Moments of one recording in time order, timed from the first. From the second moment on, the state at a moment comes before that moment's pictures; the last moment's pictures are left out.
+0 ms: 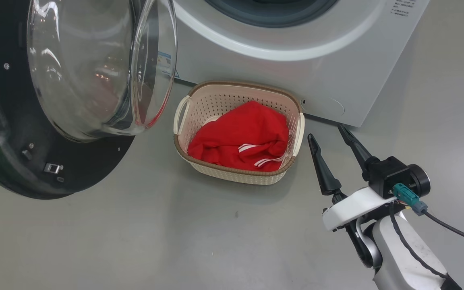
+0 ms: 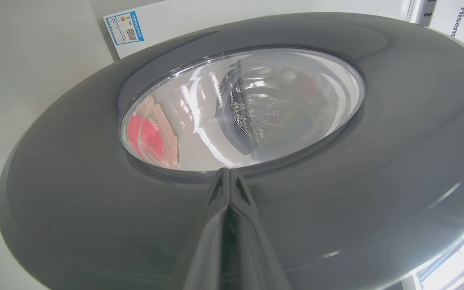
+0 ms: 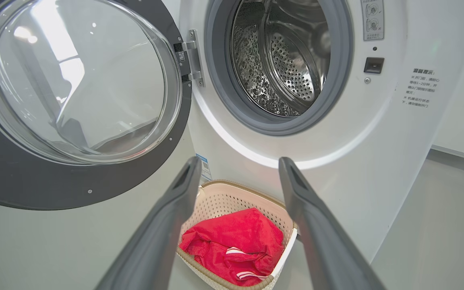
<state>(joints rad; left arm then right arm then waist) -0.79 0.30 0.65 0.84 -1.22 -0.12 1.22 -0.26 -0.09 0.35 0.24 0.26 0.08 -0.23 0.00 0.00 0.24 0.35</state>
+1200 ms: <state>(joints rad) -0.47 0.24 0.46 0.22 -1.04 -0.12 1.01 -0.23 -0.08 0.34 0.26 0.29 0.07 -0.24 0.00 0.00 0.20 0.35</state>
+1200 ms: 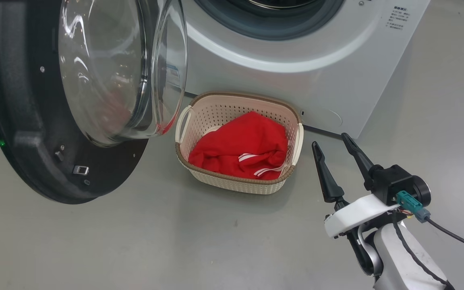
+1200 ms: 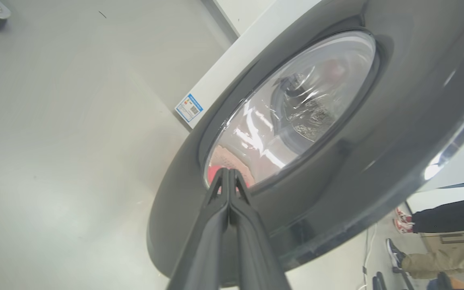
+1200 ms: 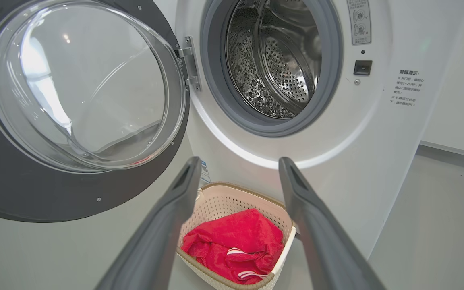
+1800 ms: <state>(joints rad) -0.16 0.40 0.16 0.00 -0.64 -0.12 0.50 -0.20 -0.07 0.34 0.27 0.31 0.07 -0.24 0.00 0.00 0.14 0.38</state>
